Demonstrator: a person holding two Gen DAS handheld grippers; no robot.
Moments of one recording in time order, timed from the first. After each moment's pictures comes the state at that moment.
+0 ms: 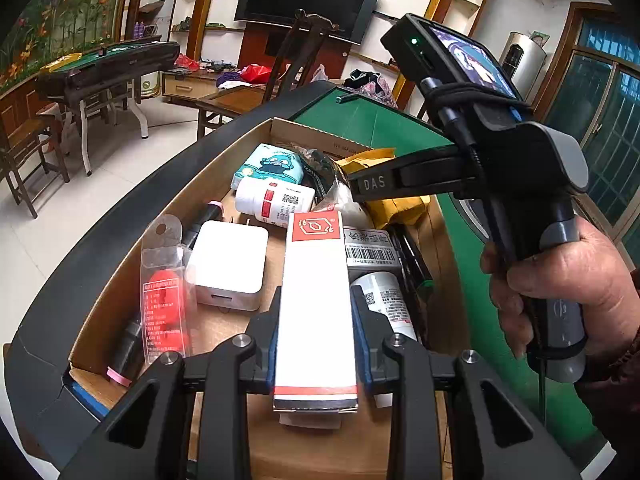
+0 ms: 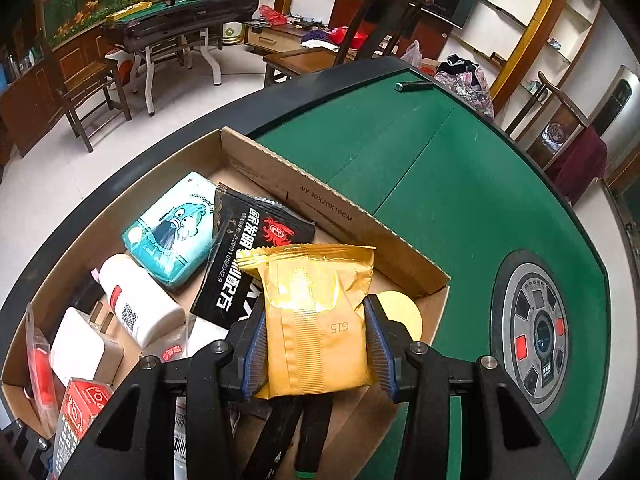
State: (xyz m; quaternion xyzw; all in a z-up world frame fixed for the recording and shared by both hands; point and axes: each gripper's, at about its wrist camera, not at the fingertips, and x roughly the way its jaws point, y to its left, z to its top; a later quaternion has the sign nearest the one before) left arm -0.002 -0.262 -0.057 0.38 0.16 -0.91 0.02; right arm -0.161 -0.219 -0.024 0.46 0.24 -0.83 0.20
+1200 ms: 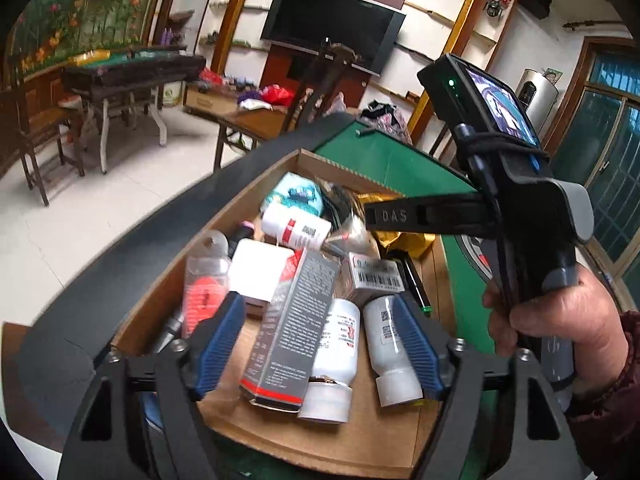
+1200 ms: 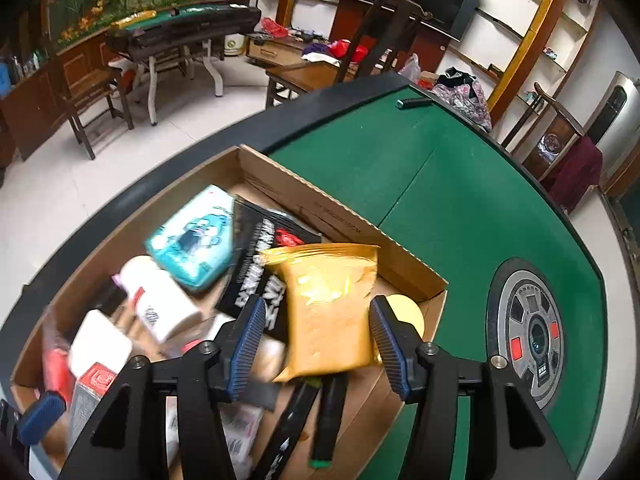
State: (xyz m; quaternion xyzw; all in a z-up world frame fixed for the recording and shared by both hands) left arm 0.023 -0.271 -0.035 0.32 0.18 -0.93 0.06; right arm -0.140 -0.226 -0.007 0.43 0.23 -0.85 0.21
